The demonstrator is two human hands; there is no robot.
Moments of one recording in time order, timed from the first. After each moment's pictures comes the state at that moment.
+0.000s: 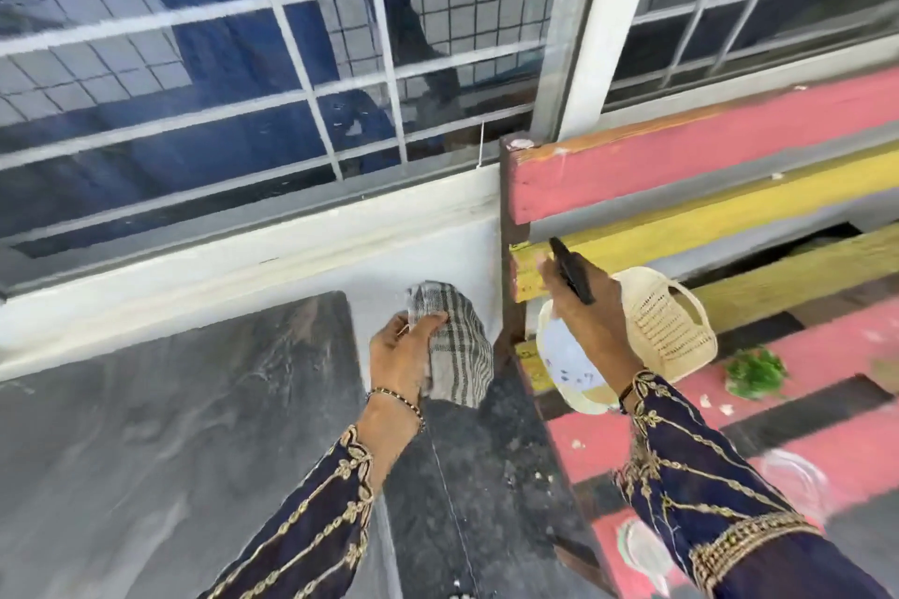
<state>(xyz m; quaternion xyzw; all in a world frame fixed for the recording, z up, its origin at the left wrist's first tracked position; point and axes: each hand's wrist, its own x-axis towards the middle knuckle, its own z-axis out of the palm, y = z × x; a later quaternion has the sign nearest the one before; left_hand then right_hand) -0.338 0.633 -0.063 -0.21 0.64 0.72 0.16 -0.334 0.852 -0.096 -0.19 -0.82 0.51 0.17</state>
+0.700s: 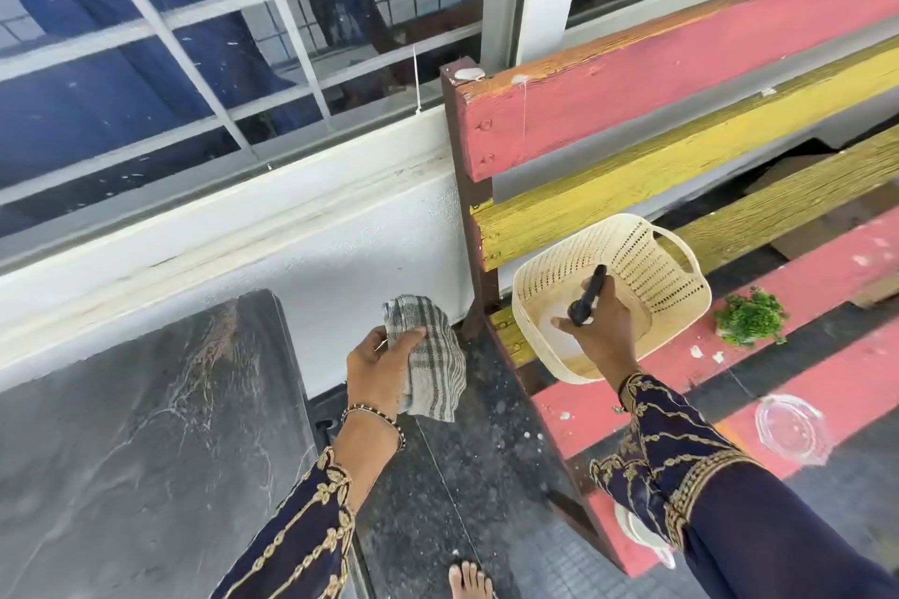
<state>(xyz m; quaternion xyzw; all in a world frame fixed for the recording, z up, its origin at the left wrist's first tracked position) -0.363 0.658 -0.146 -0.23 0.68 0.66 0.22 -0.316 0.933 -0.263 -0.33 -0.85 0.40 0.05</state>
